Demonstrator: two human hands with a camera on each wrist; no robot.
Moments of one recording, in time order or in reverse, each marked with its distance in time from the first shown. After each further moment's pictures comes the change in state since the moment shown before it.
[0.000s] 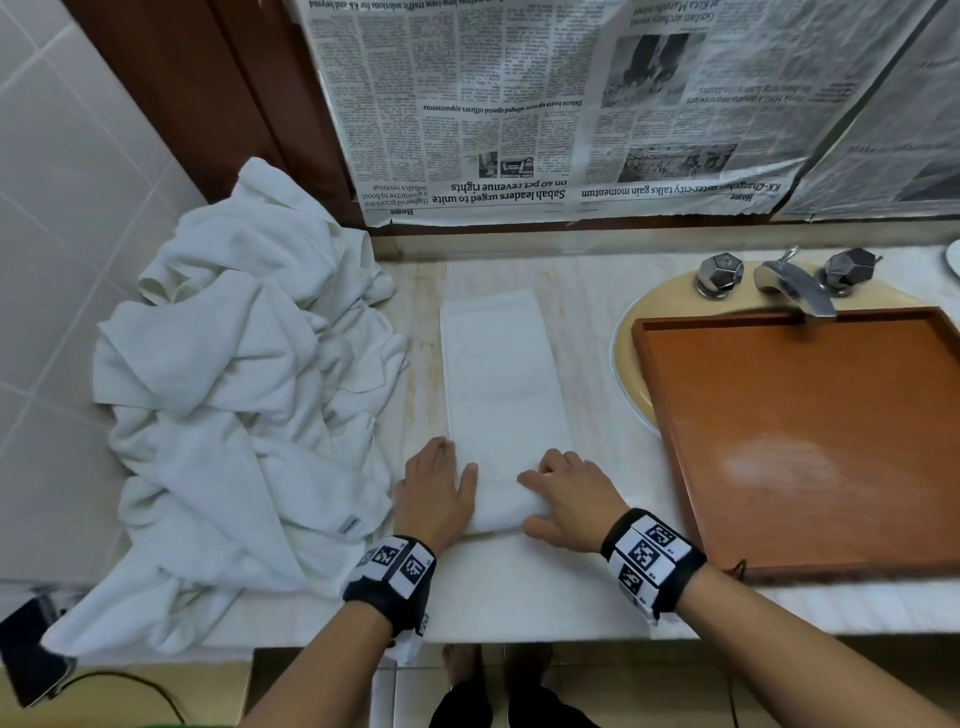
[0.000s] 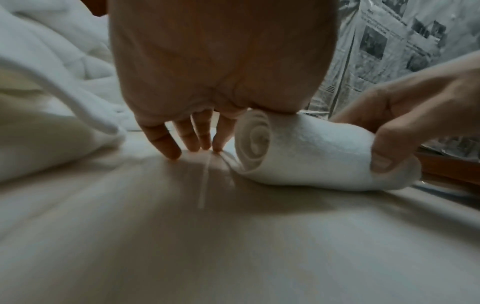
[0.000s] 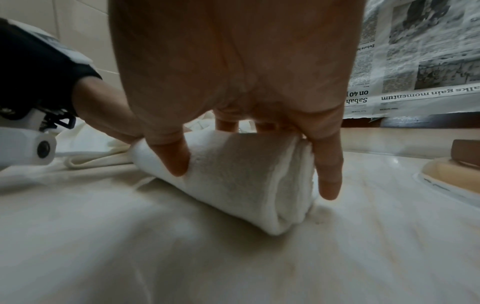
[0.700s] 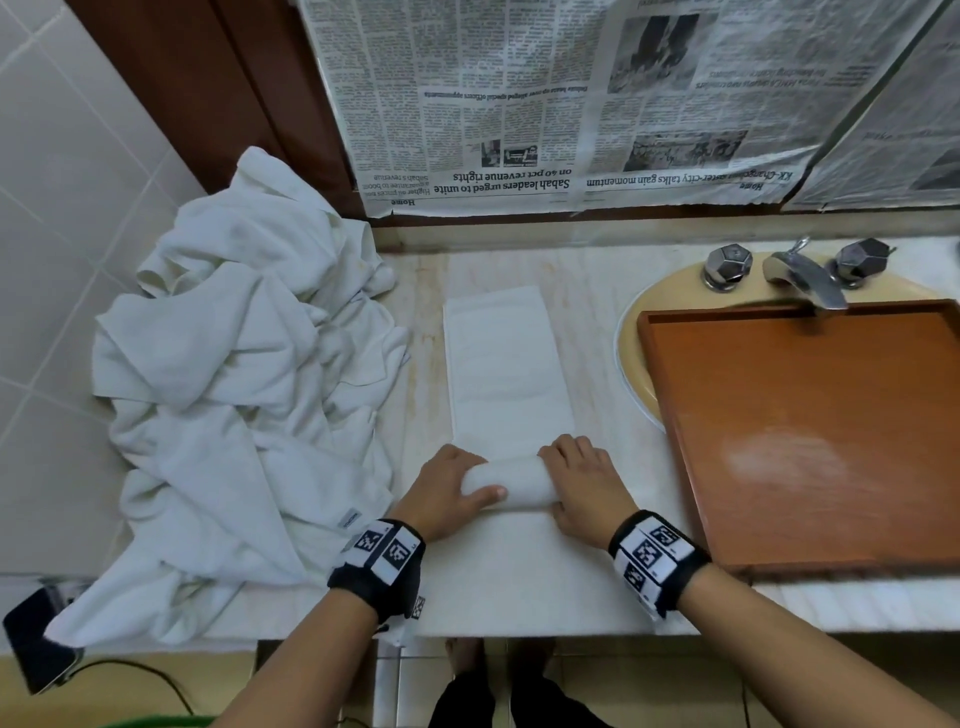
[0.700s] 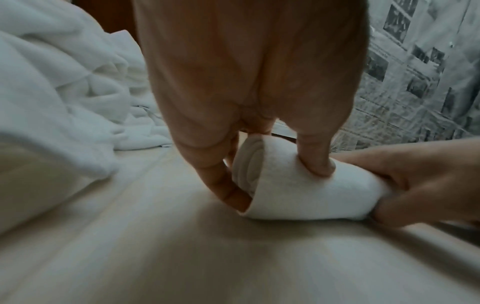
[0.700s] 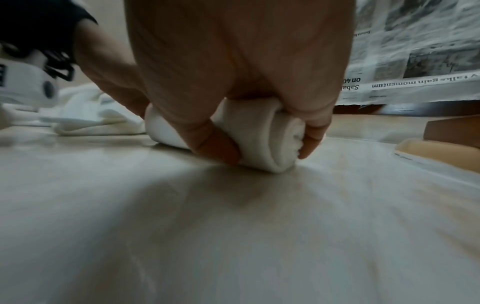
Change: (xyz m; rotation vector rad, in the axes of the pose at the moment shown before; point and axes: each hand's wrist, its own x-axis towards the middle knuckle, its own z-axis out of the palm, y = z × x) left_hand 0.008 -0.005 -0.010 -0.187 -0.222 0.190; right_hand 0.002 0.010 0.009 -0.011 0.133 0.048
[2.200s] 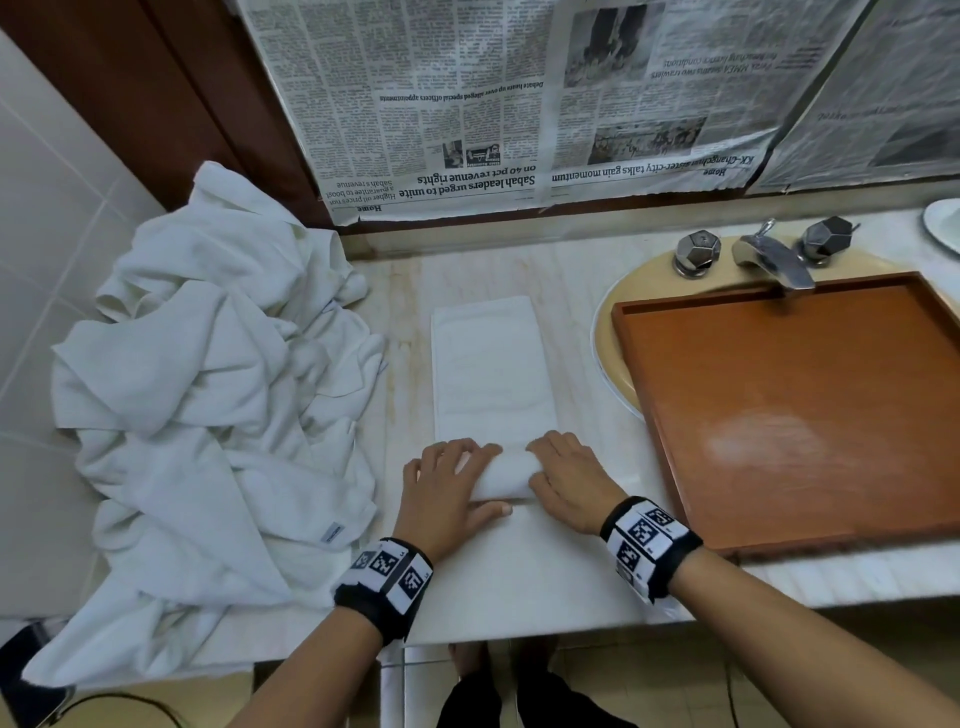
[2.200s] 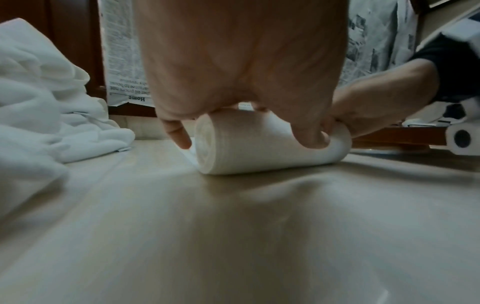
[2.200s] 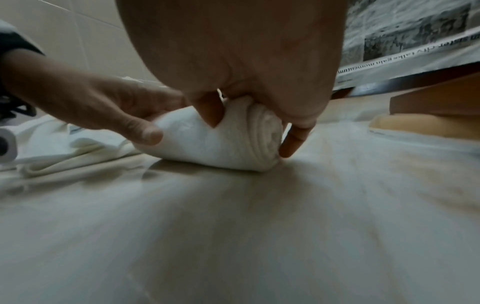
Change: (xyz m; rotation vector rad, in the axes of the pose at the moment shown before) left_hand -0.002 0.010 0.024 0.458 0.172 0.184; right_hand -0.001 0.013 0.000 0.357 0.008 0.019
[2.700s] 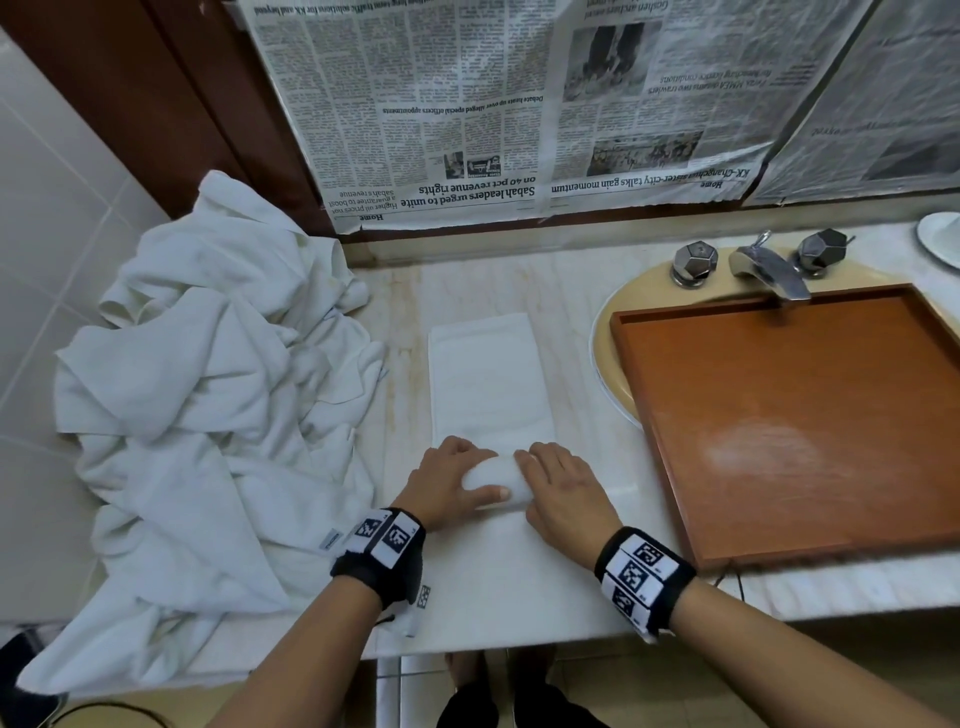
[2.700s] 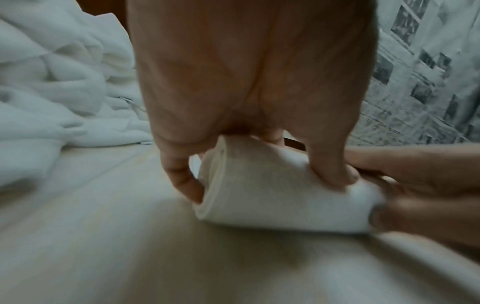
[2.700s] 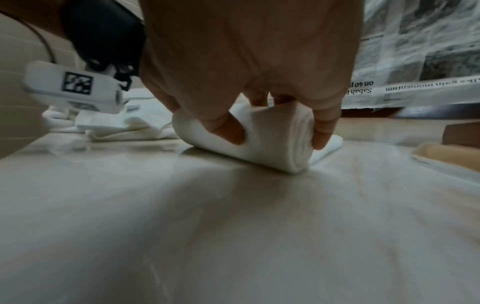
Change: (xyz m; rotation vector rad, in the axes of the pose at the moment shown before) left_hand 0.033 -0.007 -0.021 -0.346 -0.334 -0.136; right_hand -0.011 -0.013 0.014 -0.257 0.099 -0.052
